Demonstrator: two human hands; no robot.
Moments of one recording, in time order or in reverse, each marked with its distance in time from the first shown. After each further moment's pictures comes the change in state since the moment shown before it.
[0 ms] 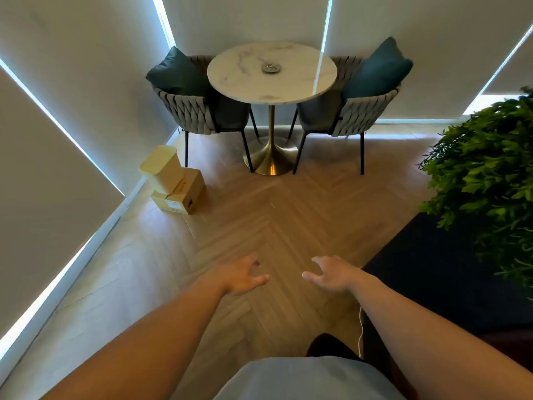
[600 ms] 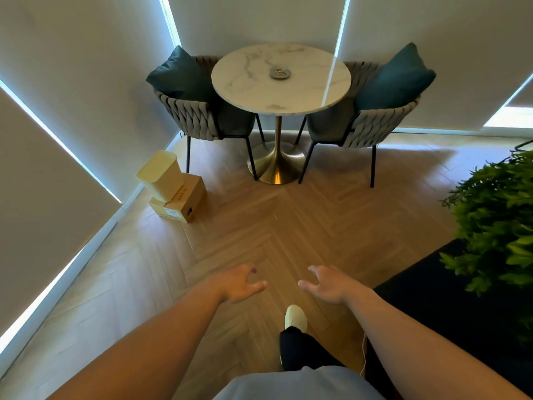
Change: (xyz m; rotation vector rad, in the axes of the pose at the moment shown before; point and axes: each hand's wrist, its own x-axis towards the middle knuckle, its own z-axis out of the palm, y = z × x) left_hand 0.090 -0.006 -0.058 -0.005 -0.034 -0.058; right_hand 0.095 0.004 -0.064 0.045 -0.012 -0.003
